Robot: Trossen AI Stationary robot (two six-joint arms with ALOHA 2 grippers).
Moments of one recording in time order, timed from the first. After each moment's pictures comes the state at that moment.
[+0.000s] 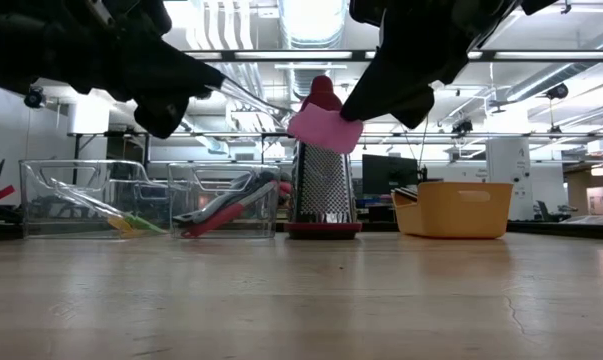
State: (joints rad) left arm -0.32 1.27 0.35 0.79 -0.25 -0.32; right arm 0.37 1.67 1.01 -0.08 0.16 0.46
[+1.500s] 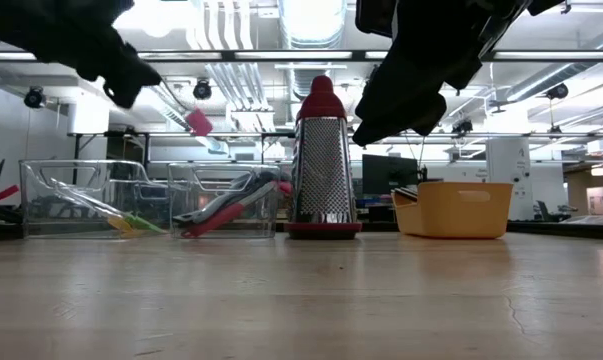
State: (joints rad) left arm -0.46 0.96 0.39 0.33 -1.57 0.35; right arm 0.38 1.67 1.00 -0.12 0.16 0.51
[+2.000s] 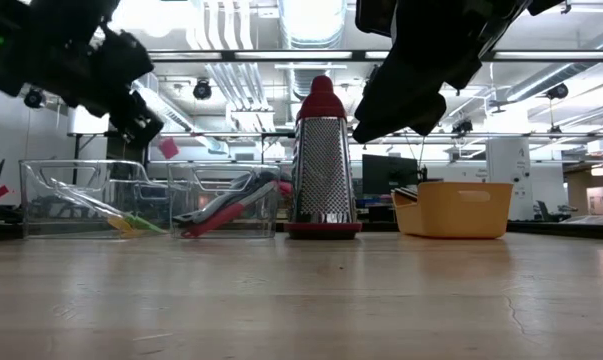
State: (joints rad) left arm -0.15 0.97 0.30 0.27 -1.57 0.30; right arm 0.38 1.67 1.00 -0.12 0.16 0.51
